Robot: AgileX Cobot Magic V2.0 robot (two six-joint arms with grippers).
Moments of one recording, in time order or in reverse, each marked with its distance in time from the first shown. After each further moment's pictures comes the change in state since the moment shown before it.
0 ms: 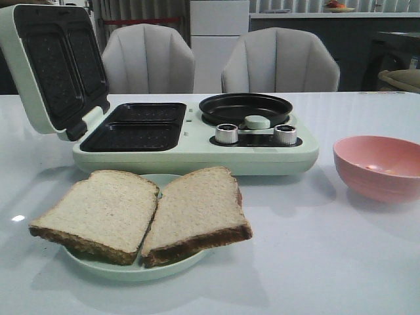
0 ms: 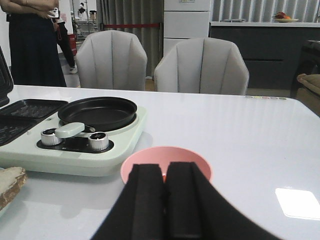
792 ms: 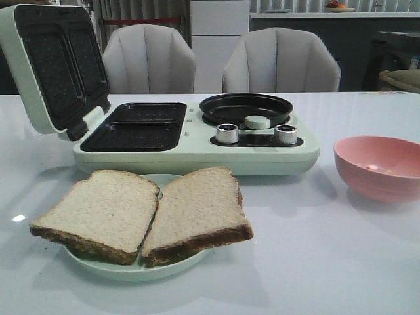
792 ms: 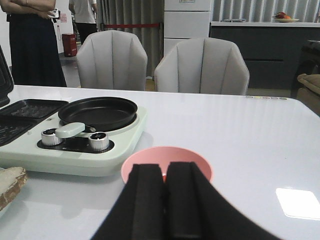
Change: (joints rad) left arm -0.134 0.024 0.033 0.407 0.004 0.006; right arm 0.000 0.000 0.000 0.000 0.000 0.000
